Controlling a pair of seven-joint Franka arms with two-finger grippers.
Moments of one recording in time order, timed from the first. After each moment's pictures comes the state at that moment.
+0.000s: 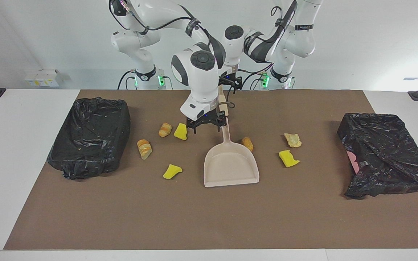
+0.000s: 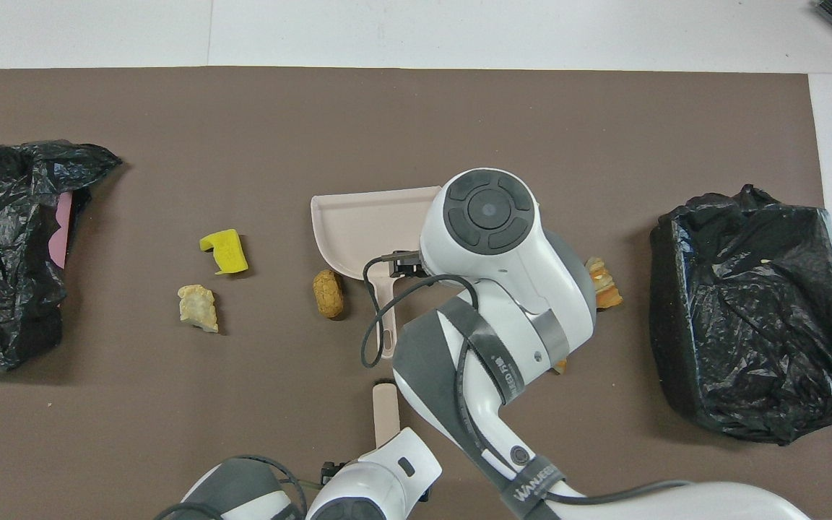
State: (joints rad) left arm -1.01 -0.20 0.00 -2.49 -0.12 2.27 -0.77; right arm 0.49 0.33 0.10 -1.64 -0.01 2.01 0.52
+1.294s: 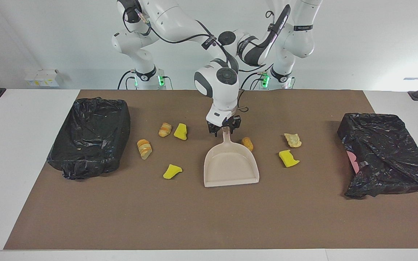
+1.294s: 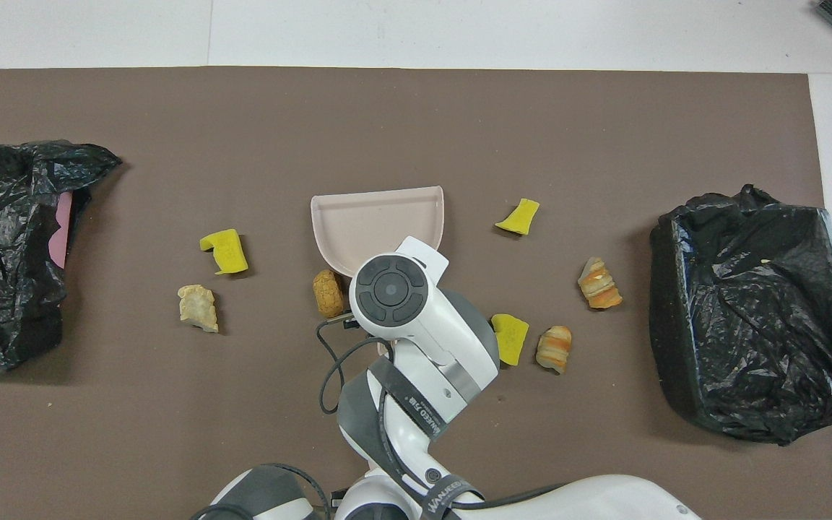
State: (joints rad) left arm -1.05 -0.18 0.03 -2.50 -0.12 2.19 -0.96; right arm 0.61 0.41 0.10 -1.75 -0.01 2.18 0.52
